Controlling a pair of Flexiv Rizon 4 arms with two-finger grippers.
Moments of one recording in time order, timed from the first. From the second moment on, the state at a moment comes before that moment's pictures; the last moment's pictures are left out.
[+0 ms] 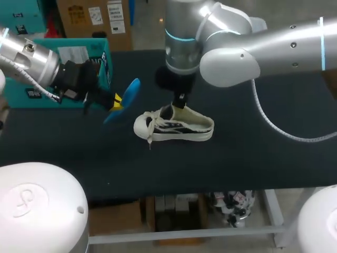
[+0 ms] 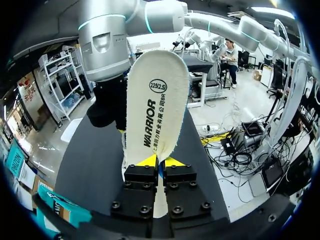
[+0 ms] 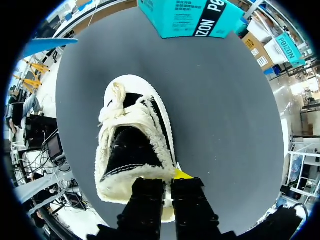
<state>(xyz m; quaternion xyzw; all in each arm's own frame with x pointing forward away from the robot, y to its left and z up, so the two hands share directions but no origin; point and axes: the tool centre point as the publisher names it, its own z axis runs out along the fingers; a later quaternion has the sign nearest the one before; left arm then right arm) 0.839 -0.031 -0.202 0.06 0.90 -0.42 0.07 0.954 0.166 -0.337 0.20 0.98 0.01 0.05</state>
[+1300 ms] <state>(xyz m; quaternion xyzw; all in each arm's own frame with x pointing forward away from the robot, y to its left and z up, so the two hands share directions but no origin) 0.903 -0.125 -0.190 0.36 0.83 -0.43 0.01 0.897 0.162 -0.320 0.58 0.81 0.13 0.01</state>
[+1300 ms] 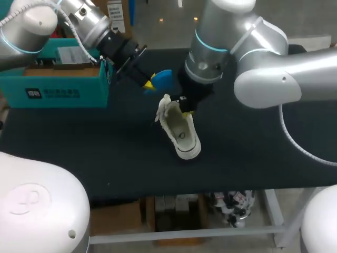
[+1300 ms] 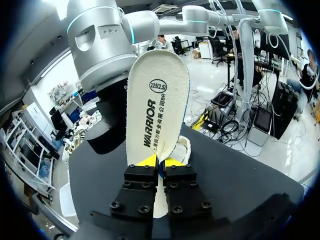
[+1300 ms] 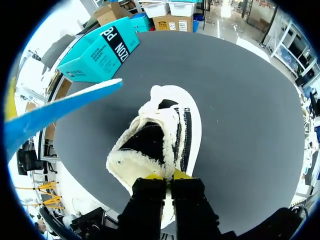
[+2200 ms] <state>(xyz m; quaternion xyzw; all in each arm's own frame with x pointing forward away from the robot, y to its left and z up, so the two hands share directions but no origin) 0.880 -0.083 -0.203 0.46 0.78 -0.43 -0.02 0.893 0.150 -0.342 0.61 0.76 0.21 0.04</state>
